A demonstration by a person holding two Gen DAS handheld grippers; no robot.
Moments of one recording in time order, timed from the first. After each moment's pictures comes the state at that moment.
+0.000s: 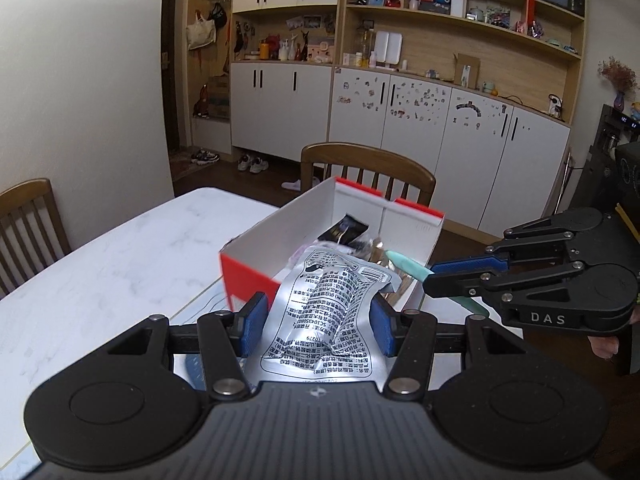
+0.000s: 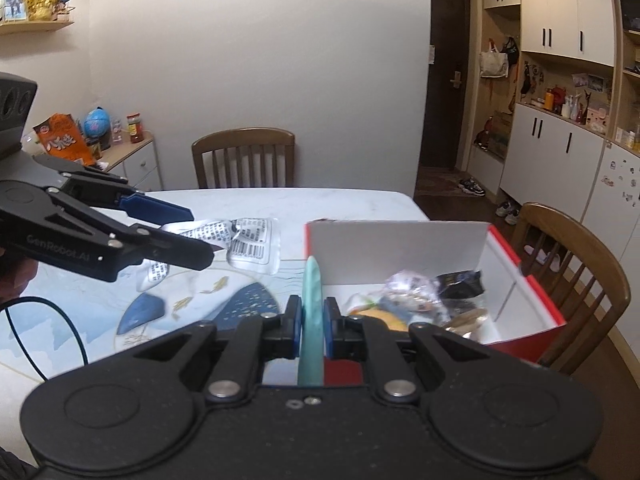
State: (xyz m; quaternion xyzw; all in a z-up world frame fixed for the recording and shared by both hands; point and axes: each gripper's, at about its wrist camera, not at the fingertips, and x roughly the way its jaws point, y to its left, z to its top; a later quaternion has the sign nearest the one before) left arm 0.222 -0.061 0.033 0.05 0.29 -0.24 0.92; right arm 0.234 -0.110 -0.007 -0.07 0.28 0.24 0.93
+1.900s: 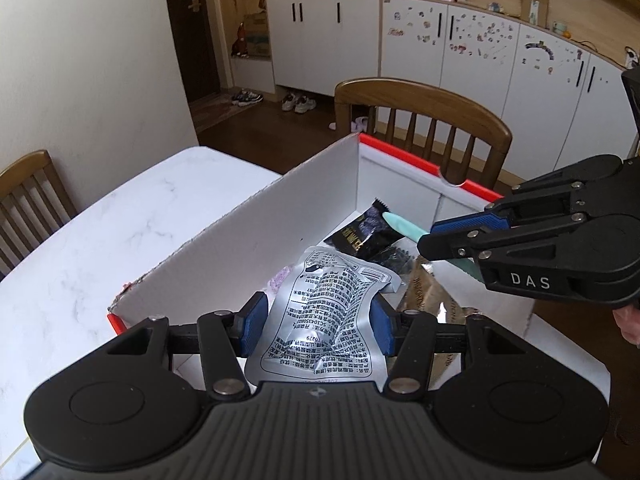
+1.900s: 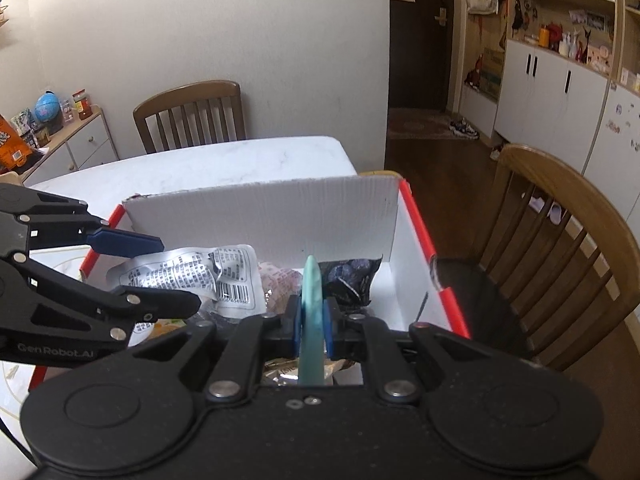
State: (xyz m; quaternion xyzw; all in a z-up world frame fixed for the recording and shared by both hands) left arm 0.376 -0.201 -0.044 0.09 0.39 -0.15 0.91; right arm 0.418 -0.210 -0.067 -0.05 0.37 0.23 0.90
